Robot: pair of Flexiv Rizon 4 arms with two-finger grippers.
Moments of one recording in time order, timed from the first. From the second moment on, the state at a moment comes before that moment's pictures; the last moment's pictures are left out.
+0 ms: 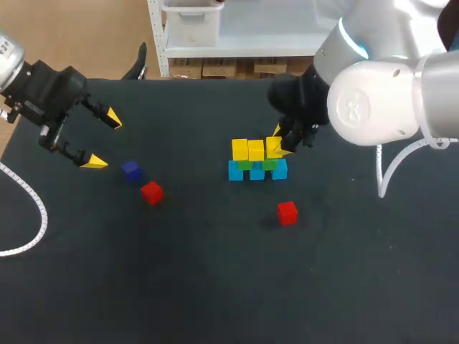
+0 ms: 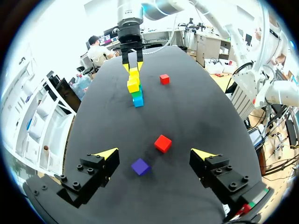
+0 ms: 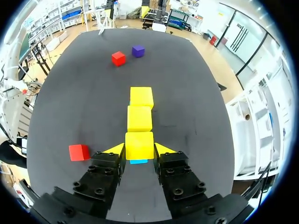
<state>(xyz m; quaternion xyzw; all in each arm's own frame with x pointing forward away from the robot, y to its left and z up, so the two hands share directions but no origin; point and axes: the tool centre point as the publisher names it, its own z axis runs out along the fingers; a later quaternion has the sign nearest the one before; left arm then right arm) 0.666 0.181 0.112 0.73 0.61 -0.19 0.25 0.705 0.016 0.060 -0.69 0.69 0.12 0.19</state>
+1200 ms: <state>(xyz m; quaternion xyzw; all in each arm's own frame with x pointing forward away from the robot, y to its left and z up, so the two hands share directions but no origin) 0.666 0.181 0.112 0.73 0.61 -0.19 0.25 0.702 0.019 0.057 -0.69 0.69 0.12 0.19</state>
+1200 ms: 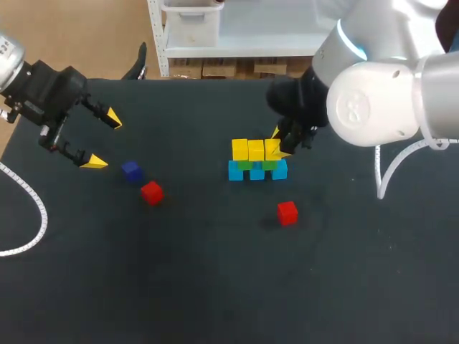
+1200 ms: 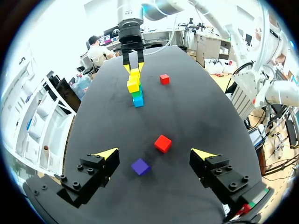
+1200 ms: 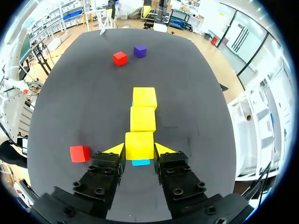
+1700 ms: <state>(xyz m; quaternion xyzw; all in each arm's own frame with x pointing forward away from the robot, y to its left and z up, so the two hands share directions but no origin) 0.666 0.181 0.112 0.73 0.61 -0.19 0.25 0.703 0.021 0.056 -0.69 0.69 0.12 0.18</state>
